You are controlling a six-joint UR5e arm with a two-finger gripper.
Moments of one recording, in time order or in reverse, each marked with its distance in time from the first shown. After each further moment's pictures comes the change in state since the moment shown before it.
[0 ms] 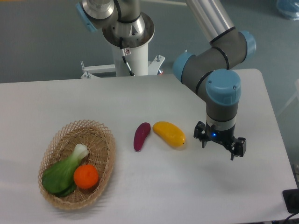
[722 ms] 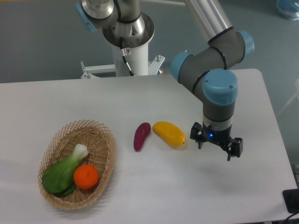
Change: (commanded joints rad) arm -0.067 0.012 -0.015 -0.003 -0.028 -0.162
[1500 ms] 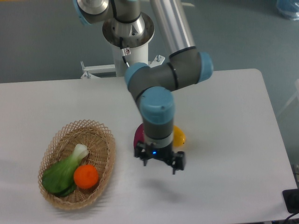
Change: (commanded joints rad) arm -0.261 -0.012 -0.018 0.017 -0.080 -0.396
